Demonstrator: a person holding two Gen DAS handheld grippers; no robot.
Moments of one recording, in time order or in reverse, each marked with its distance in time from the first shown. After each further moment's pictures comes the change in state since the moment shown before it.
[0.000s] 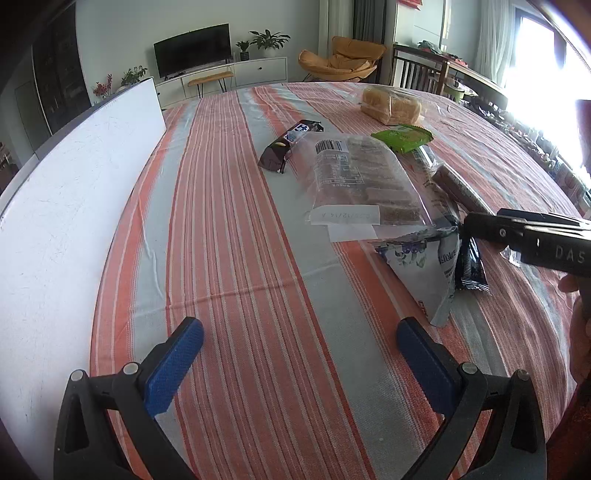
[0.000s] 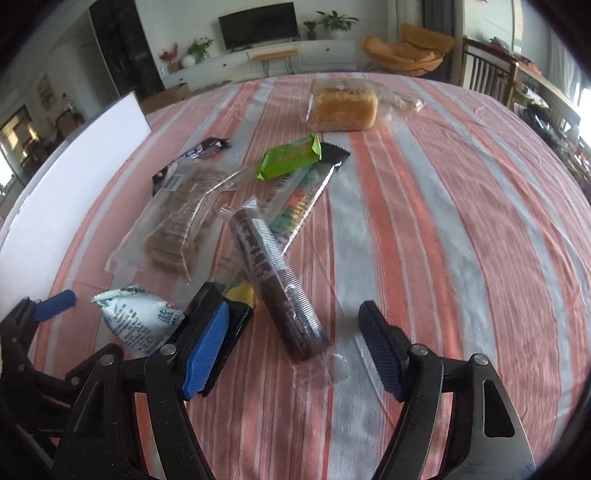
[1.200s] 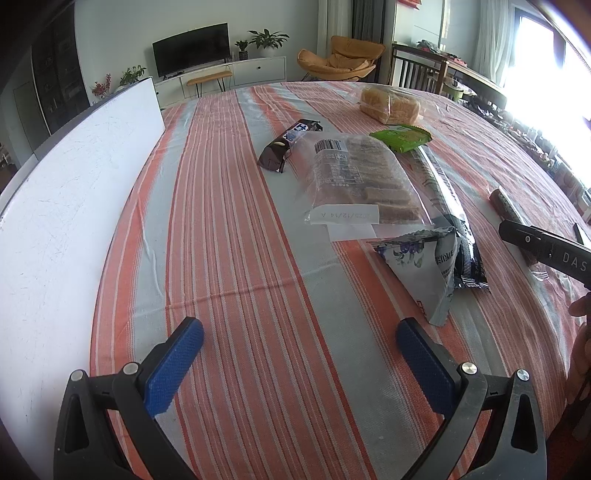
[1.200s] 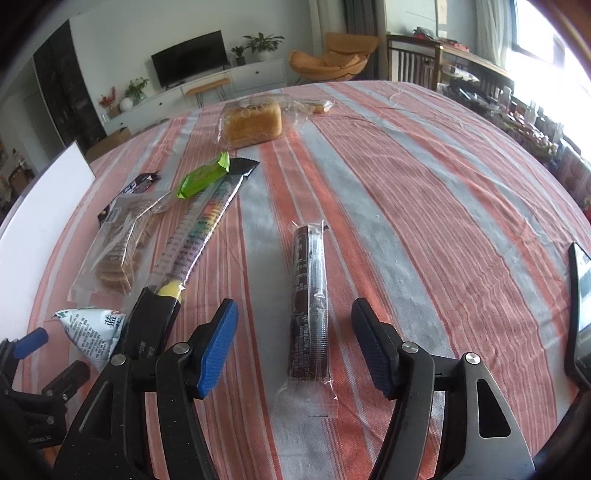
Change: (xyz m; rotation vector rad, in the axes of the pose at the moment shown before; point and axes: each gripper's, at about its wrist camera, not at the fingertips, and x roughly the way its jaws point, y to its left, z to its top) left arm -0.001 0.000 0.000 0.010 0.015 -0.010; right arm -0.025 -0.029 -0.032 0.194 -0.086 -0.176
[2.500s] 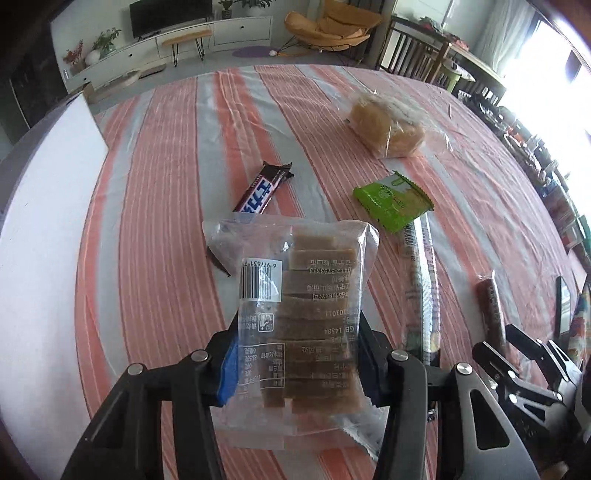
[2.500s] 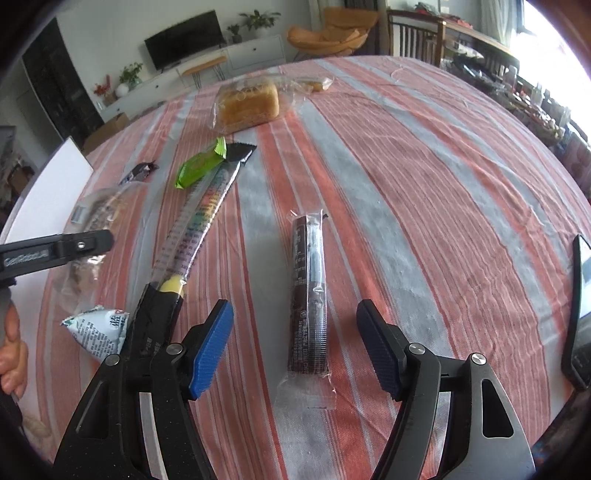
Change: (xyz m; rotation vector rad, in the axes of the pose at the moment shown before) left arm 0.031 -0.005 0.123 -0.062 0.181 -0.127; right arm 0.008 -0.005 0.021 0.014 0.194 0.009
